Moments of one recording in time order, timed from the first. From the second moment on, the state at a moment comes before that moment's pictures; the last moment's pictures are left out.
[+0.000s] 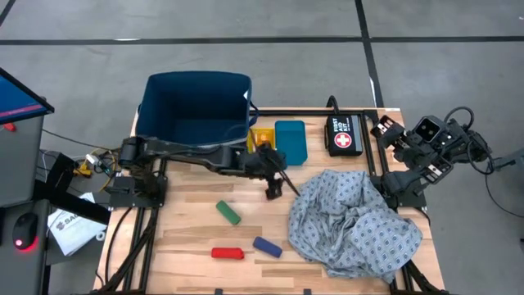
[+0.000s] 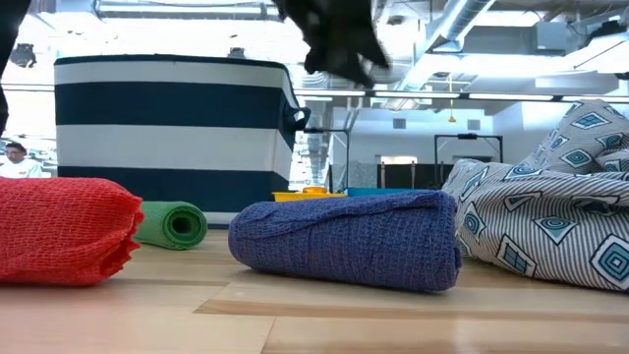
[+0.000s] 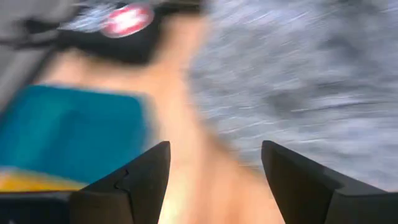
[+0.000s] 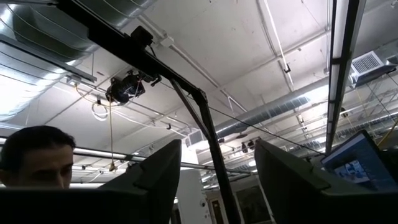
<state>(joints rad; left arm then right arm) -0.04 1.80 1.51 -0.41 -0.16 -0.11 0.33 0.62 0.79 0.63 0.00 0.33</state>
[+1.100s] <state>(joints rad) -0.47 1.51 1.20 -0.85 -0.18 0.10 0.35 0.65 0.79 0.68 0.00 0.33</state>
